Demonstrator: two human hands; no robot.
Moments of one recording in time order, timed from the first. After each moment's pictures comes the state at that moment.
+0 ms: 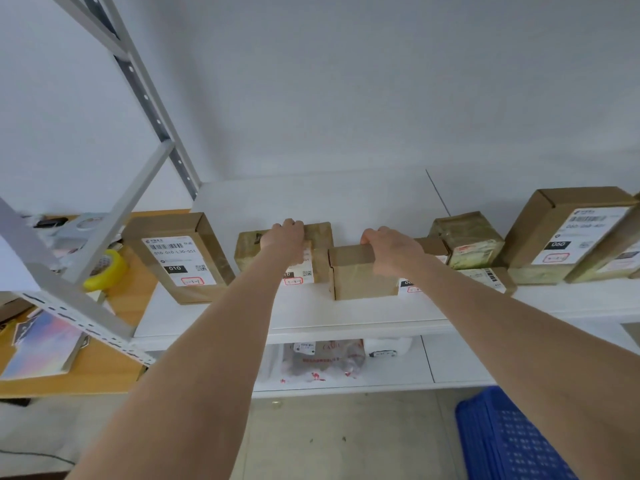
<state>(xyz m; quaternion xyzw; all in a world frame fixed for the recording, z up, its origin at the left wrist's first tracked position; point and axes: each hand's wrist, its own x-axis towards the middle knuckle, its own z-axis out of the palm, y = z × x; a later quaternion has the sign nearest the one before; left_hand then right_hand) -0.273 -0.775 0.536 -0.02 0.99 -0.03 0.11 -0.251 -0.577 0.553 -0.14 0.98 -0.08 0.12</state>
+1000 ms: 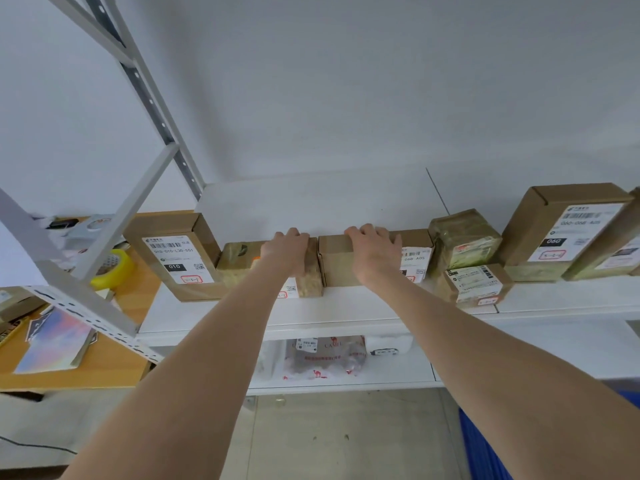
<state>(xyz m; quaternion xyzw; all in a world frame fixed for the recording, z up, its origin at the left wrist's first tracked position) -0.245 -0.763 0.545 0.00 0.99 -0.04 0.15 -0.241 -0.603 0.532 -0.06 0.99 -0.11 0.03</state>
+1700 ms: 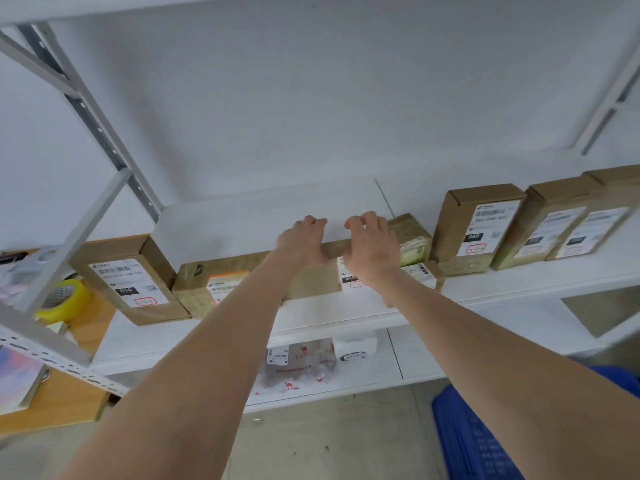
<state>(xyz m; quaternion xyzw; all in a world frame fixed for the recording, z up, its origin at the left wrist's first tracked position) -0.248 -0.649 0.584 0.10 0.99 0.04 0.09 -0.220 -0.512 0.564 -0.05 0.99 -0.13 -0.08</state>
